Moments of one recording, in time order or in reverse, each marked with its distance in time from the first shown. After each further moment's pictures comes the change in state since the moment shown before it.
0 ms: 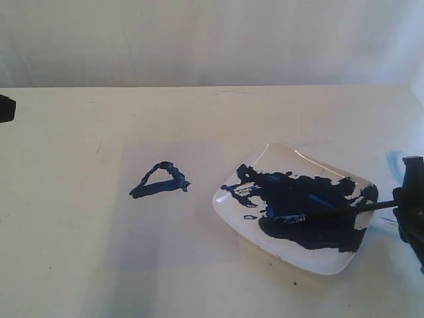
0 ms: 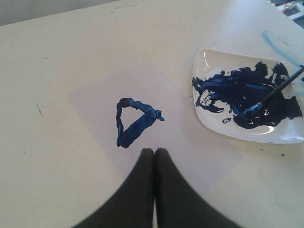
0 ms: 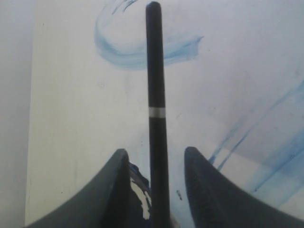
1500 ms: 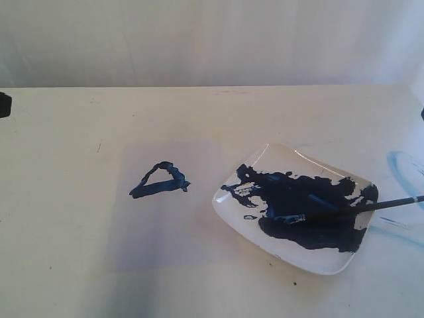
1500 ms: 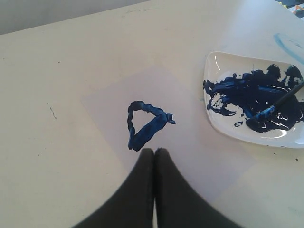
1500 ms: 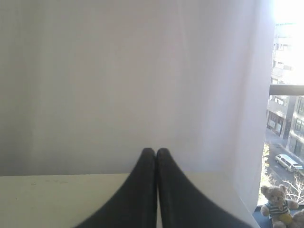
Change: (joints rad) left arm 0.000 0.000 0.000 0.013 -0.032 0.004; right arm 0.000 -0.802 0.002 -0.158 0.068 -1.401
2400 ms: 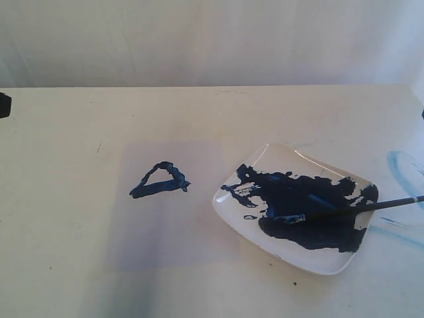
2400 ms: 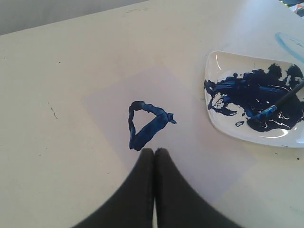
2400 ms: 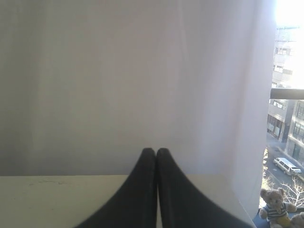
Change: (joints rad) left arm 0.000 0.000 0.000 0.004 -0.002 0.000; right arm 0.000 -0.005 0.000 -0.004 0.000 -0.011
